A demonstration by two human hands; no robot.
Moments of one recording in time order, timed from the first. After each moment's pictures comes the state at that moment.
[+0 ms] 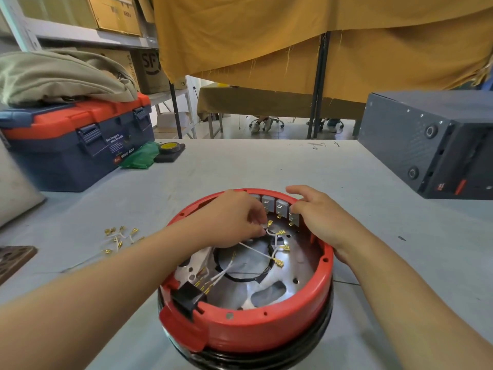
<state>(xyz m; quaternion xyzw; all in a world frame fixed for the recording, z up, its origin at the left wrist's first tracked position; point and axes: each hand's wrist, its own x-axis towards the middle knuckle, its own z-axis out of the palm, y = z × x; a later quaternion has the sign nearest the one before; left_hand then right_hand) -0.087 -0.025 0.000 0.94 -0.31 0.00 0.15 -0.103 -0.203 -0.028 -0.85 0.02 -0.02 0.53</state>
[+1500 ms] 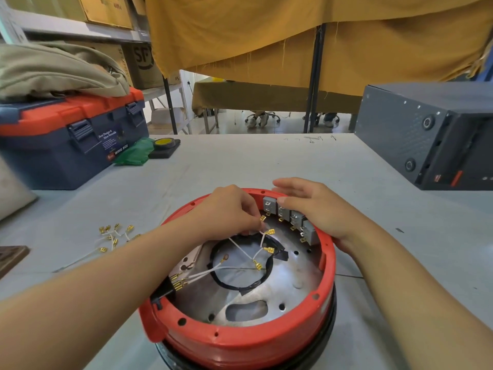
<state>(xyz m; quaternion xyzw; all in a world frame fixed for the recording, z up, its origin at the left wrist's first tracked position) -0.084 -0.027 -0.008 0.93 -0.20 -0.06 0.31 -0.103 -0.207 -0.027 -0.81 -0.06 0.02 0.59</state>
